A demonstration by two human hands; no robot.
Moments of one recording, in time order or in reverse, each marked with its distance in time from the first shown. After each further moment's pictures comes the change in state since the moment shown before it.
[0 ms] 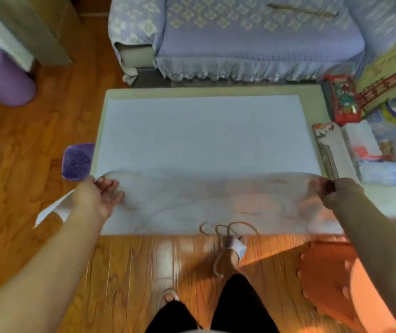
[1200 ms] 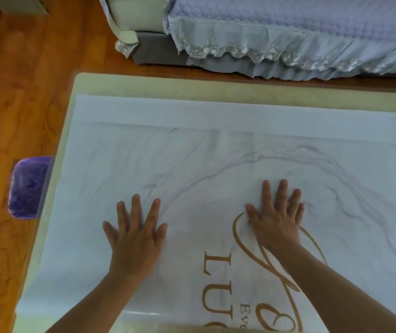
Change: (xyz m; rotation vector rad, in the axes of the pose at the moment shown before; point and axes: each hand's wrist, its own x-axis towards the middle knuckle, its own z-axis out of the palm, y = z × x) left_hand 0.326 -0.110 0.103 2.027 -0.134 0.742; right_hand 0.173 0.234 0.332 -1.978 -0.322 -0.856
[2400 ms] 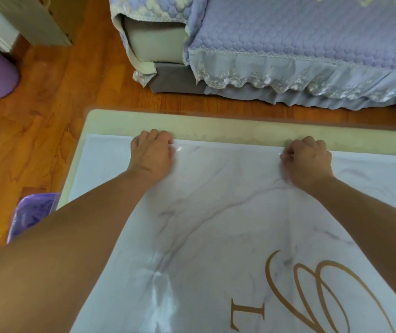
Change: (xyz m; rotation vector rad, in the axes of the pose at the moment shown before) left_hand 0.281 0.001 -0.150 -0.128 0.294 0.099; right_hand 0.221 -0.075 -0.127 0.004 0.386 -0.173
